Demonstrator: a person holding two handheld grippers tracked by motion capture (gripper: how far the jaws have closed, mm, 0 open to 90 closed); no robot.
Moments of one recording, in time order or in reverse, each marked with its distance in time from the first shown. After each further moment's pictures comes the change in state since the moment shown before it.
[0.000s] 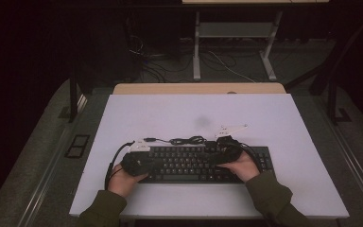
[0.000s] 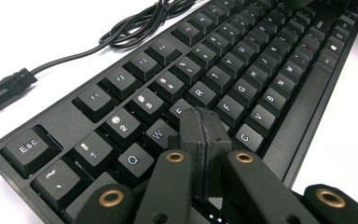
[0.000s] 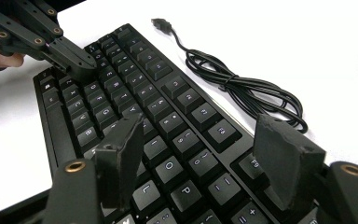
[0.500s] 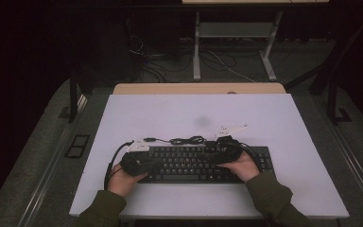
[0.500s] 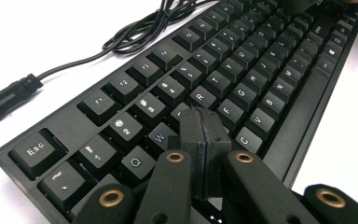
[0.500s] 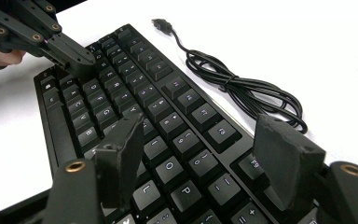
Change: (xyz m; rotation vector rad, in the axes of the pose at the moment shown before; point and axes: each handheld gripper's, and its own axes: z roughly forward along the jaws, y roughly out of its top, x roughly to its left) left arm 0.000 0.000 -0.002 -0.016 0.002 0.004; right arm 0.000 0.000 0.000 -0.005 0.001 -0.001
